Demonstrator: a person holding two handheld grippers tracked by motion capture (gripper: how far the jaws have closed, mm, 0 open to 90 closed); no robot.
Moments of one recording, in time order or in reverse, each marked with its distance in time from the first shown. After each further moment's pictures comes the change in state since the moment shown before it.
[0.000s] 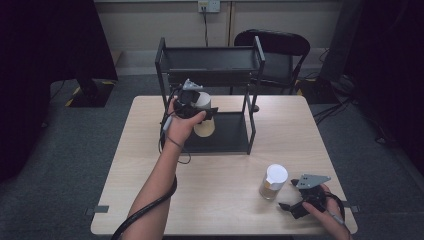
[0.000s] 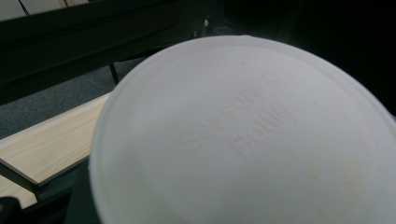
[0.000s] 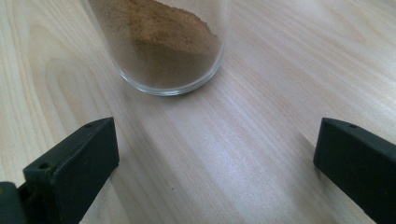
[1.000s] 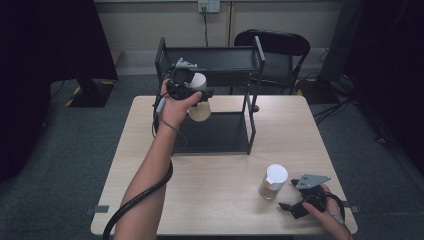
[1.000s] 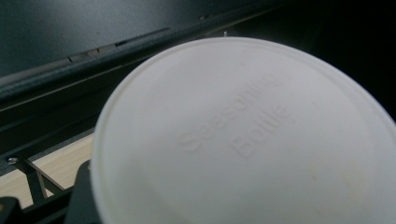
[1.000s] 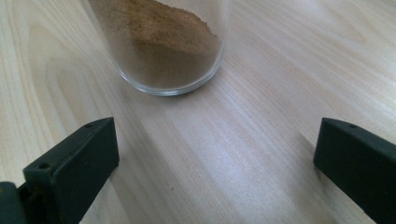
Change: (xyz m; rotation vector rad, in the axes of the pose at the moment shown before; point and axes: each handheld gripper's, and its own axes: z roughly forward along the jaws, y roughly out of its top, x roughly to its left) left arm 0.001 0.044 -0.028 -0.024 0.043 -0.008; right arm 0.000 0.000 0.000 0.001 0.000 0.000
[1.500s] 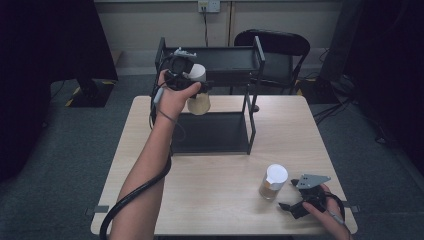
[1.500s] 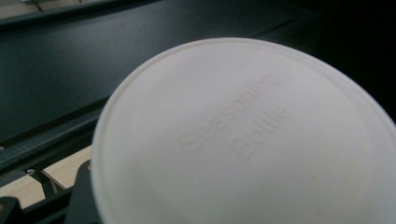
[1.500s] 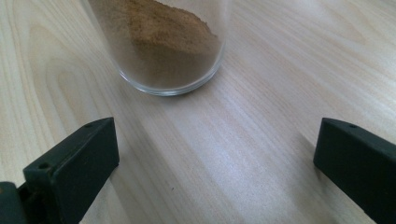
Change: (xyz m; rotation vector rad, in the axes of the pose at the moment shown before) left arm -0.001 0.026 -0.014 0.004 0.000 0.010; right arm 0.000 0.000 0.000 0.000 0.000 0.000
